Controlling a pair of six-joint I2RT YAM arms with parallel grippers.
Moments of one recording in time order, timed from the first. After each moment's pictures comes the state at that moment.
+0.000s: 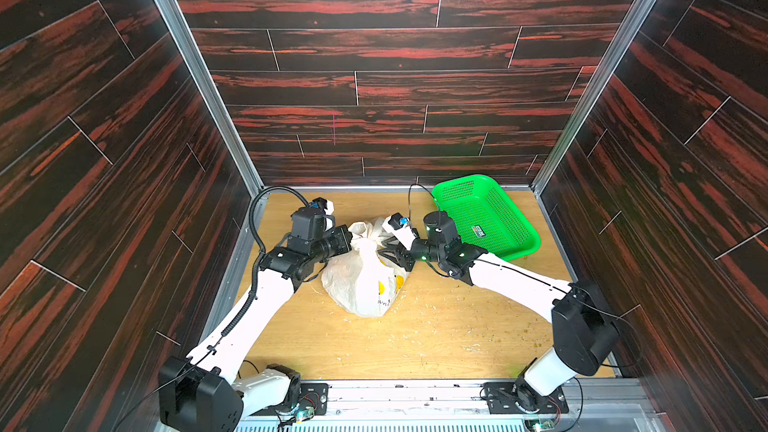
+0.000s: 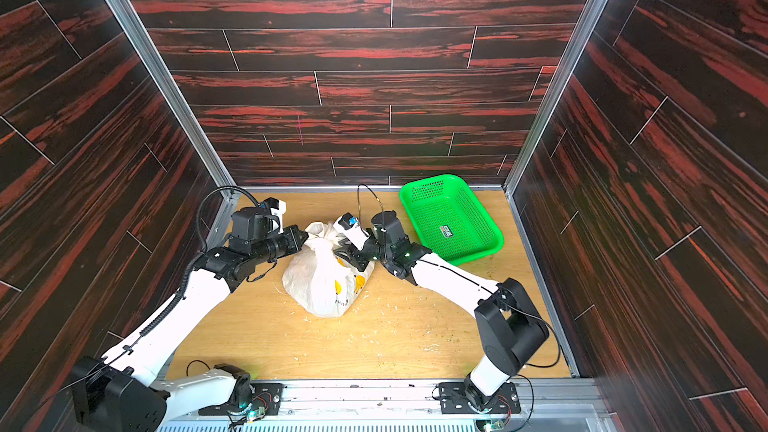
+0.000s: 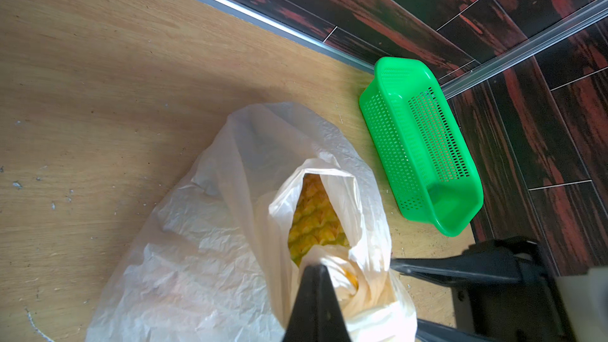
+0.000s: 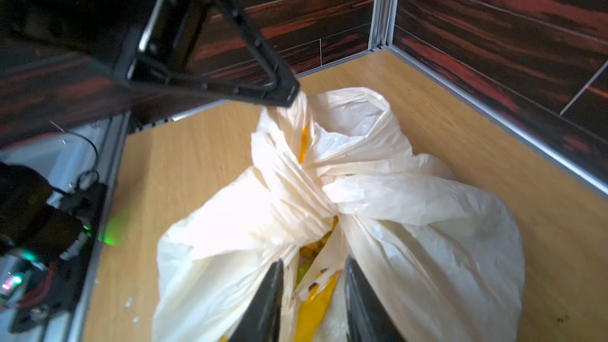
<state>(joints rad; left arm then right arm) -0.31 1.23 1.06 -0.43 0.22 -0.57 0.73 1.64 1.13 0.06 -0.49 -0.18</state>
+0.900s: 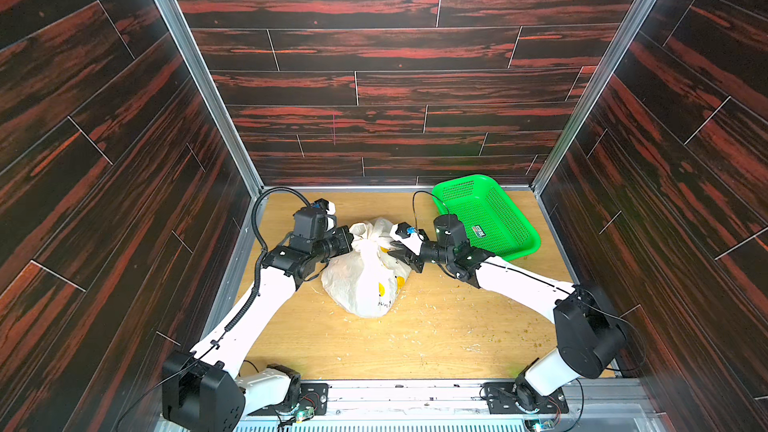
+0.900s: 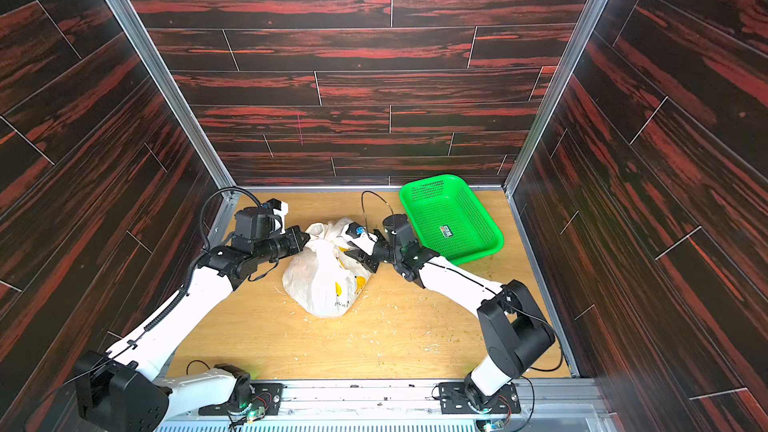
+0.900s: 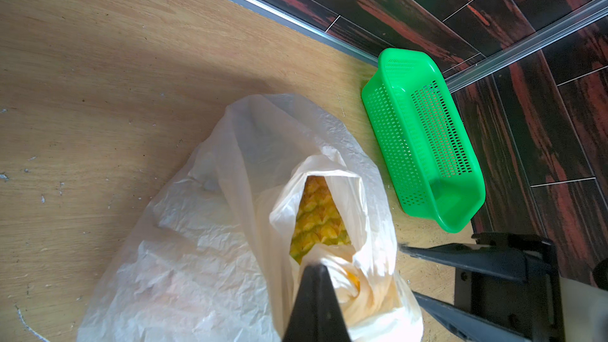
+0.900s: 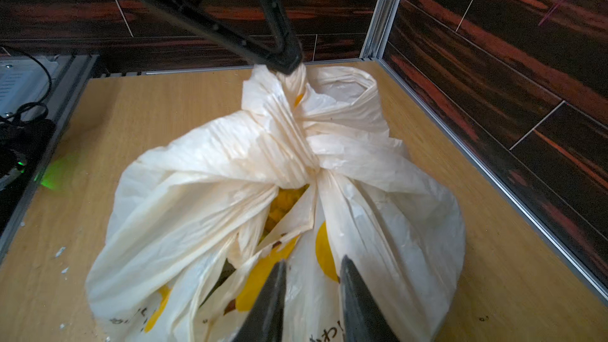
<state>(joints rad) -0.31 1.25 1.06 -0.44 0.24 -0.58 0.68 1.60 1.04 0.12 -0.51 -0.40</state>
